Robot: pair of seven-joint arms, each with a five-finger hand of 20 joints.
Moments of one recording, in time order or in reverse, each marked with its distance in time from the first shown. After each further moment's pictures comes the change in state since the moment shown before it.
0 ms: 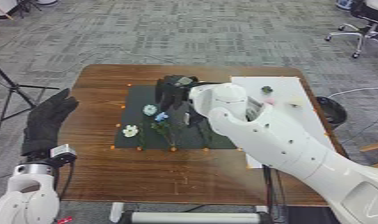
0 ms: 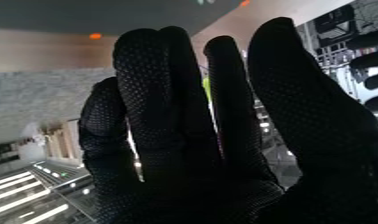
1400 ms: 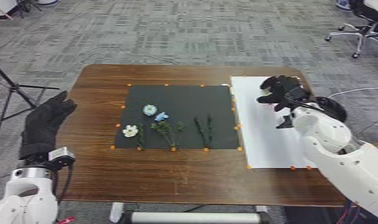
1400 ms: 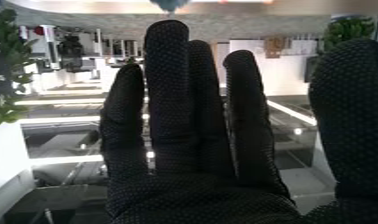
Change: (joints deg) left arm 1.5 -1.0 -1.1 -0.9 0.2 0.0 0.2; right arm -25.8 25.6 22.7 -0.8 -9.2 28.7 0.7
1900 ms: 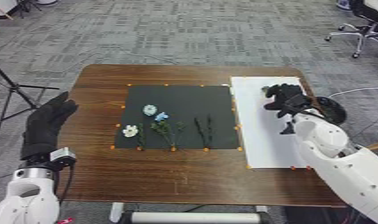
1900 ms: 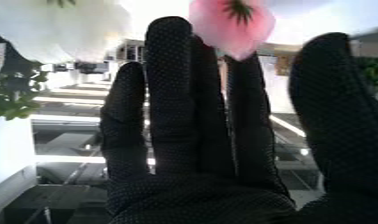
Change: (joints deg) left arm 0.0 -0.4 0.3 0.0 0.0 0.0 0.0; right arm -1.9 -2.6 2.2 5.2 -5.5 -1.5 0.0
